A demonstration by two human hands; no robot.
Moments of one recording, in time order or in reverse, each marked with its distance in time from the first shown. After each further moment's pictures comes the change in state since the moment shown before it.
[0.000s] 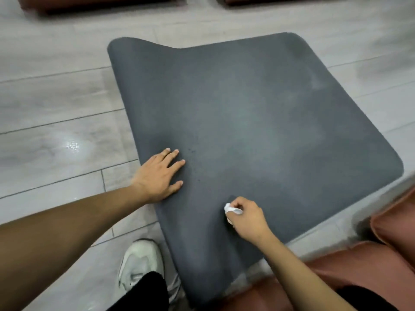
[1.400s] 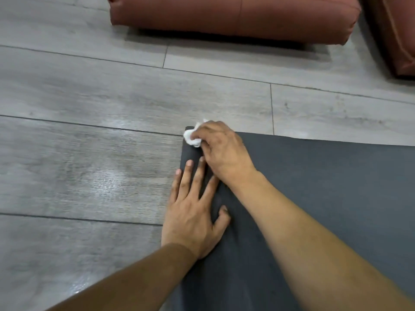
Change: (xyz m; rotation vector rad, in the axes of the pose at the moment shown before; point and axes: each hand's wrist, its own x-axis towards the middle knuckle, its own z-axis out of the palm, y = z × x) left_hand 0.203 -0.227 0.007 -0.300 0.448 -0.616; right_hand 0.389 -0.471 0.144 -0.296 0.061 -1.350
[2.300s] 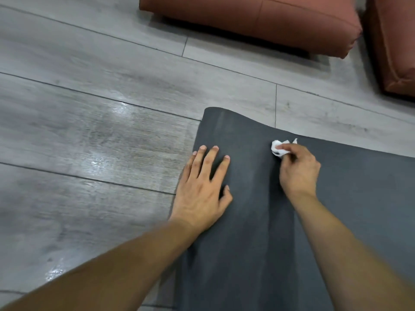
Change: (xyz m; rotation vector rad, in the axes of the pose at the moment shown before) left_hand -0.017 0.008 -0.020 -0.010 0.080 0.009; right_hand -0.100 0.047 -0.076 -0.095 0.223 0.723
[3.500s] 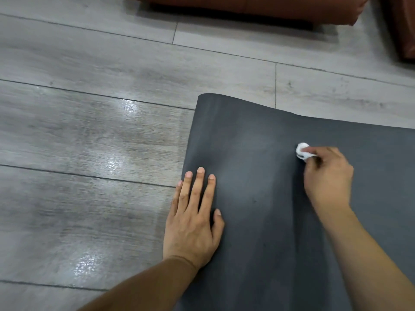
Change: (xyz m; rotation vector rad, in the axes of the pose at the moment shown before) left_hand -0.076 0.018 0.019 0.037 -0.010 -0.103; right_hand -0.021 0.043 -0.035 -0.141 0.003 0.022
